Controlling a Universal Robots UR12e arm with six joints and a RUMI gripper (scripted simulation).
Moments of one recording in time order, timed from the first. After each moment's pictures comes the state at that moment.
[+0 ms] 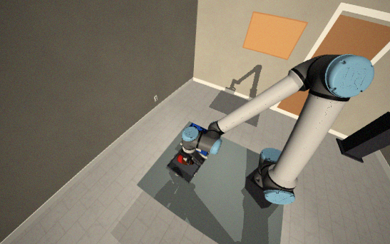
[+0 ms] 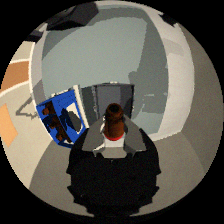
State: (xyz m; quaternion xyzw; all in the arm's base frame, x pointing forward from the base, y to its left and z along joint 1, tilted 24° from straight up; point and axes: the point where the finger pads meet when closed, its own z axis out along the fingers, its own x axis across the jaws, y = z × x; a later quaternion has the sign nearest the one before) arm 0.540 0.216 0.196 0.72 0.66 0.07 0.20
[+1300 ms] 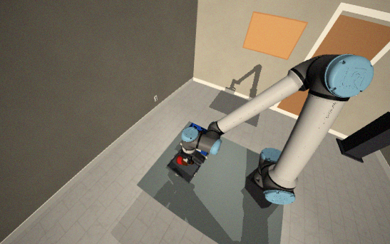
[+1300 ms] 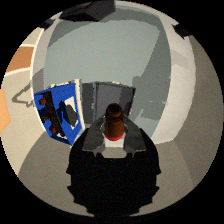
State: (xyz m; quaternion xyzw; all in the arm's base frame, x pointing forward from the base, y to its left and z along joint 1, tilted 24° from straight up) arm 0.540 0.216 0.196 0.67 0.72 0.05 0.20
